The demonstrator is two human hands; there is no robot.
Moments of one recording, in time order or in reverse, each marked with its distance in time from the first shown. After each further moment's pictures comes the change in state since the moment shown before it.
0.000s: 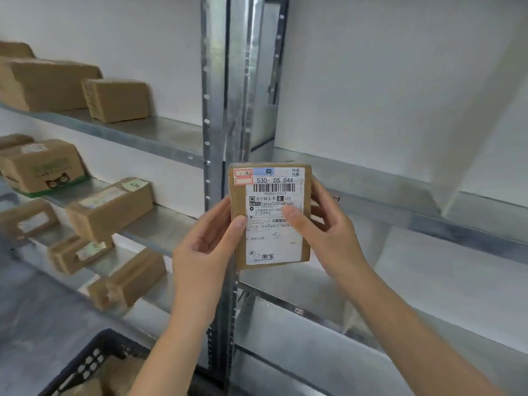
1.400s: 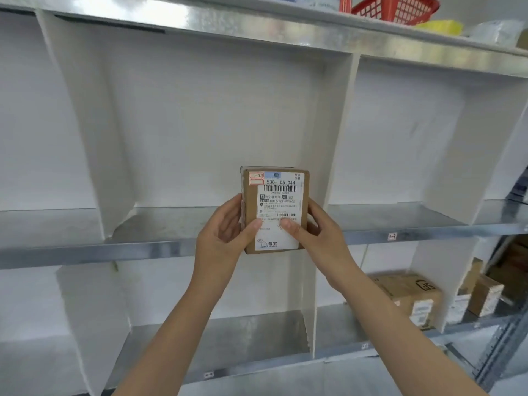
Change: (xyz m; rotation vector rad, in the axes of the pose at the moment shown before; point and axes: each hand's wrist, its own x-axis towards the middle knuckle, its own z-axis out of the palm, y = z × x) left_hand -0.212 -0.042 0.487 -0.227 -0.713 0.009; right_hand -0.192 -0.029 -0.516 -0.198 0.523 -0.038
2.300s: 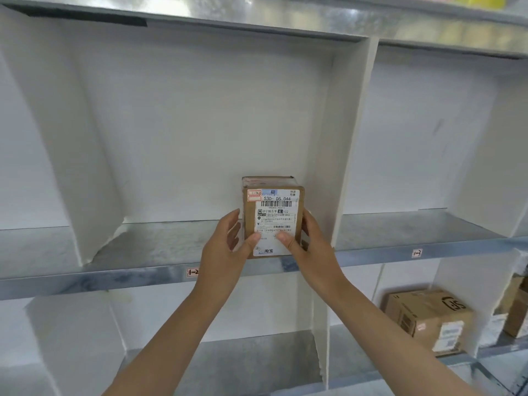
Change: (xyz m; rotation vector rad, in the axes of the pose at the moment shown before) left_hand 0.067 -0.067 -0.002 0.380 -0.006 -0.101; right_hand 0.067 0.075 0.008 -0.164 0.033 -0.051
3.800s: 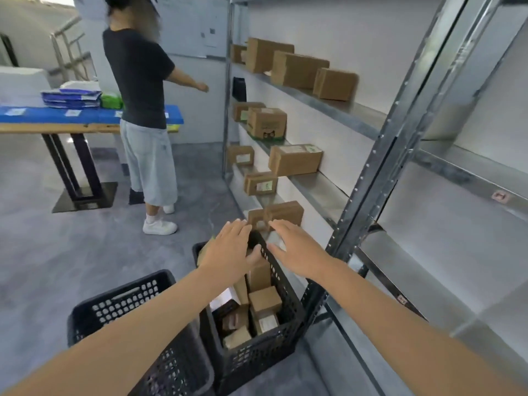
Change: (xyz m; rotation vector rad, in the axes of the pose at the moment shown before) left_hand -0.511 0.004 -0.497 1.384 0.603 -0.757; right_hand -0.386 -0.238 0.527 -0.274 -1.450 -0.793
